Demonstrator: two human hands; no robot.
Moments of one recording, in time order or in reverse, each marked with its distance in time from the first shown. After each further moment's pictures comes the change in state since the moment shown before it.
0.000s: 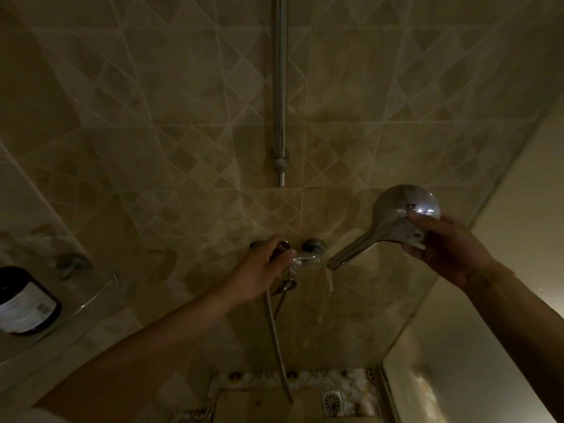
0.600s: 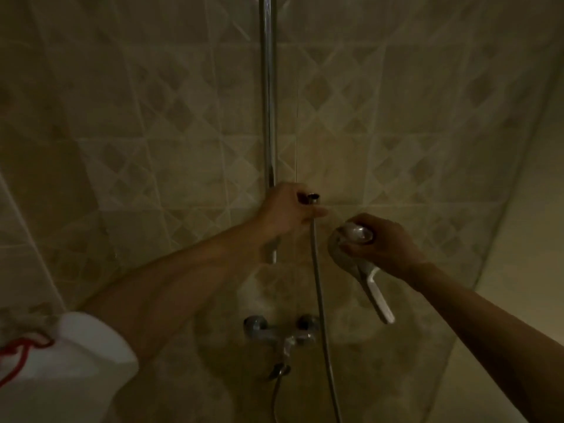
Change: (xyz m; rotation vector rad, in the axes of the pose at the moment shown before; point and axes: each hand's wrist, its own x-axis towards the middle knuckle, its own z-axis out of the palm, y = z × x) left_hand 0.144 0.164 -0.080 -0.014 0.261 0.166; right_hand 0.050 -0.086 0.069 -1.053 -0.010 -0.604
